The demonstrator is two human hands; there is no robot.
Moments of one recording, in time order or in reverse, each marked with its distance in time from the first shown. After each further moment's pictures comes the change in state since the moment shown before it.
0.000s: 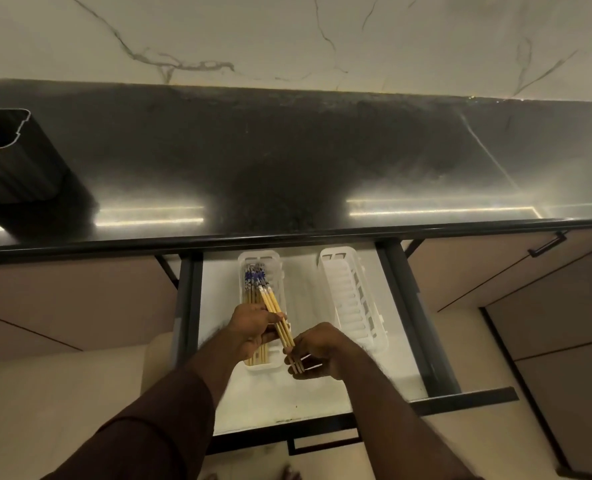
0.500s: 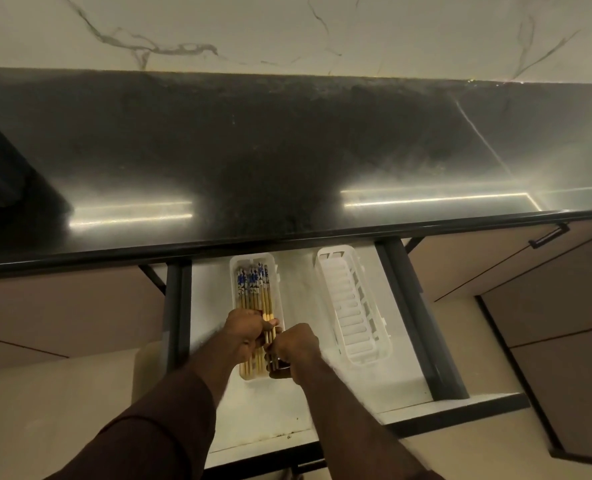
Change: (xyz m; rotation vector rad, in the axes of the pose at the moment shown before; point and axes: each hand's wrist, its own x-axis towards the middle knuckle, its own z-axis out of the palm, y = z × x) left_hand 0.045 0.001 -0.001 0.013 0.059 -0.081; right_hand 0.053 -0.017 0.049 0.036 0.302 0.020
